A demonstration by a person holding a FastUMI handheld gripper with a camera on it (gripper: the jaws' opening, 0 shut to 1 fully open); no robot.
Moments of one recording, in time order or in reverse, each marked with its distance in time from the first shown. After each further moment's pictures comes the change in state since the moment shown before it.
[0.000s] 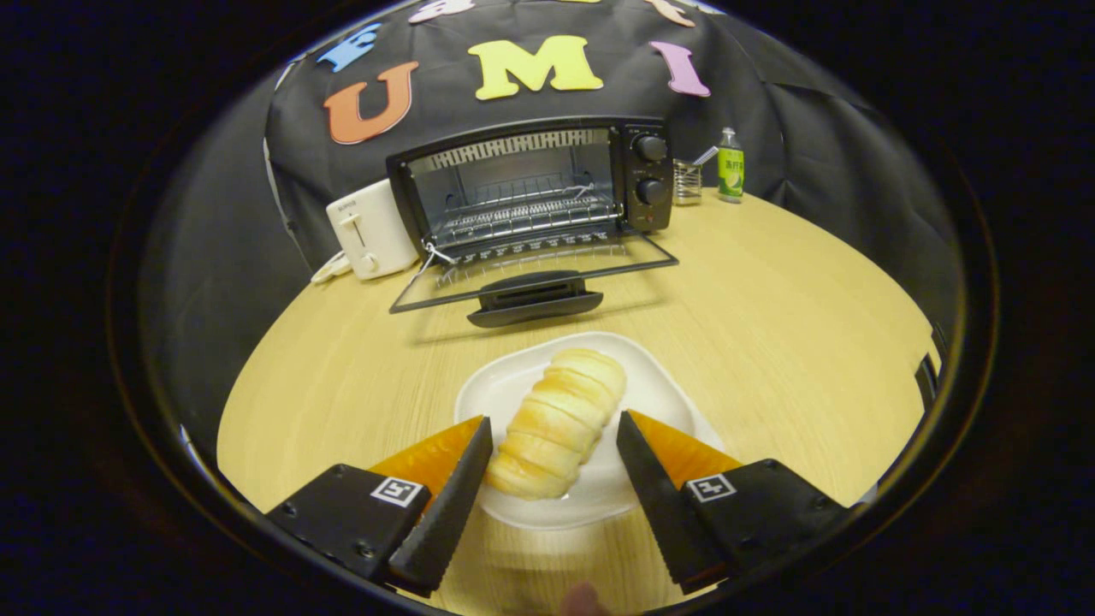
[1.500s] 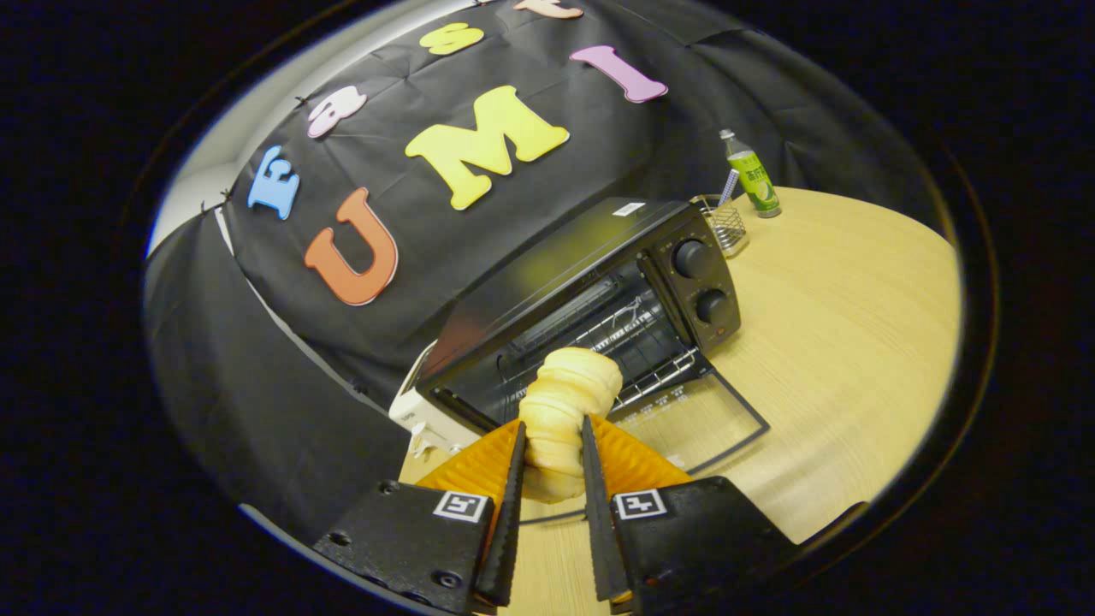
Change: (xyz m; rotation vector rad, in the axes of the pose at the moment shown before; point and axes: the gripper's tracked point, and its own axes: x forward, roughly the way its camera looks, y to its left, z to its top) arm 0.038 0.035 0.220 0.402 -0.223 0.280
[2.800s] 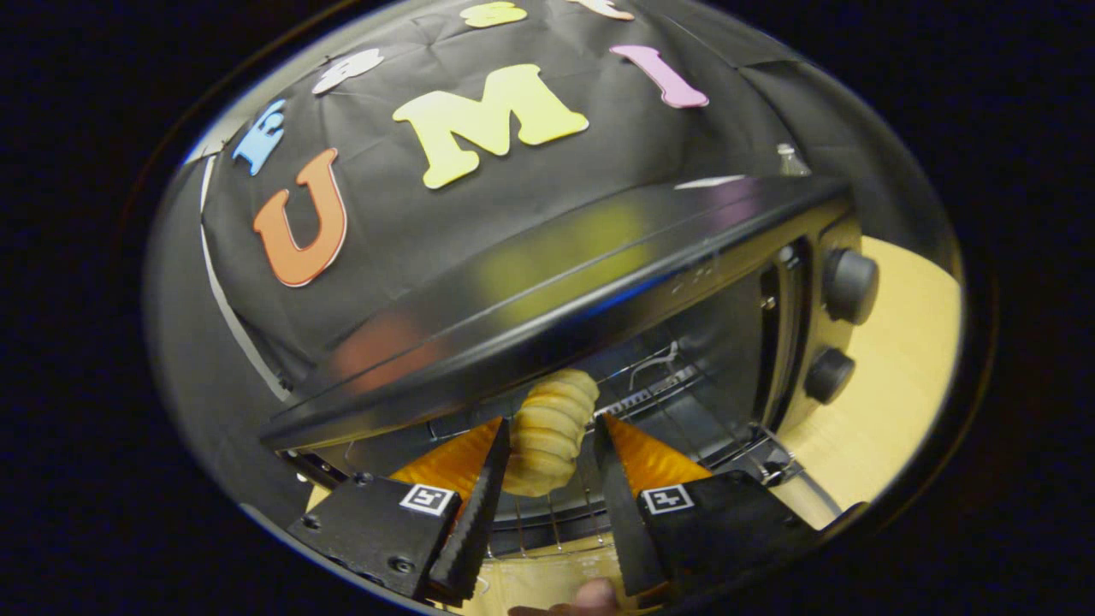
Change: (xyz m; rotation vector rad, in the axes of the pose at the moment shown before) arm 0.136 -0.020 0.011 -0.180 -0.100 -0.120
